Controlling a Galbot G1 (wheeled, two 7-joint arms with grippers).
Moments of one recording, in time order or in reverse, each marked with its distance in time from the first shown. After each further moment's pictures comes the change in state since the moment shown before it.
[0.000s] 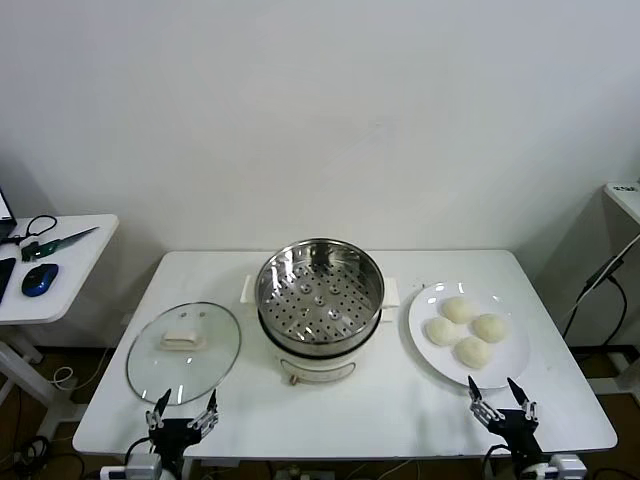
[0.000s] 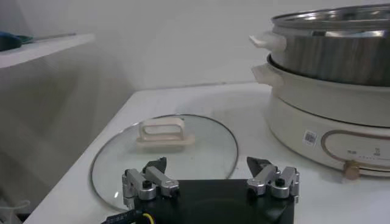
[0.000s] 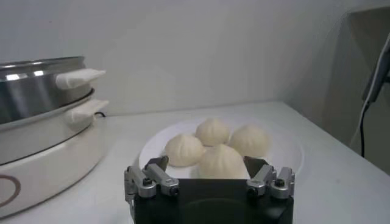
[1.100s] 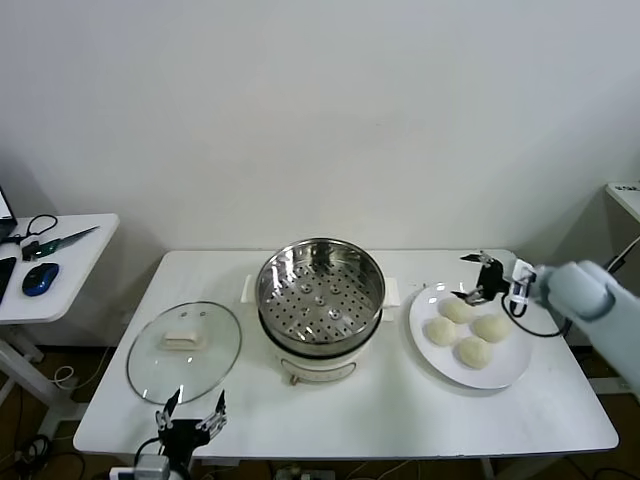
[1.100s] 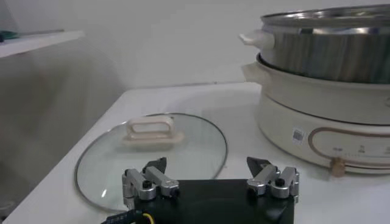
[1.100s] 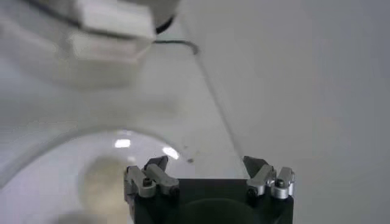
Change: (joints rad) left arm -0.005 0.011 0.034 0.036 -0.005 -0.042 -0.006; right arm 1.624 -0.571 -1.295 -0.628 -0.388 -0.045 -0.970
